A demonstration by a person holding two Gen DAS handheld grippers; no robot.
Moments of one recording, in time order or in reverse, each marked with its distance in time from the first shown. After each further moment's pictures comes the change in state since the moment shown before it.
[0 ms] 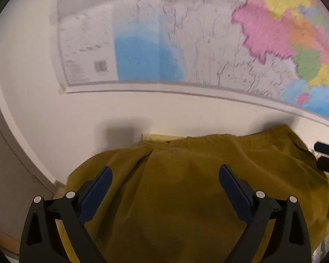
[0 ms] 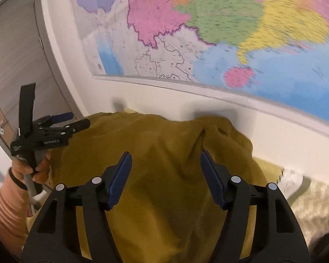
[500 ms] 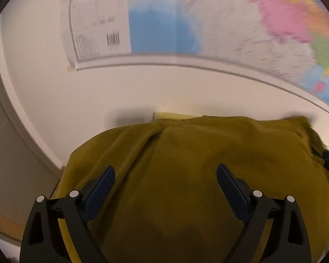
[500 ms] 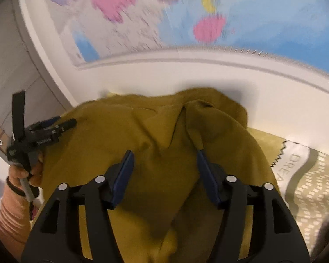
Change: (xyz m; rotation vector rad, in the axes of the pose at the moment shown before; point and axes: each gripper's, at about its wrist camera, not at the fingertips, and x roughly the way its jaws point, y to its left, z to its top) left arm -0.004 0.005 -0.030 -0.046 0.037 0.053; right arm -0.001 -0.028 -0.028 0.106 0.069 0.022
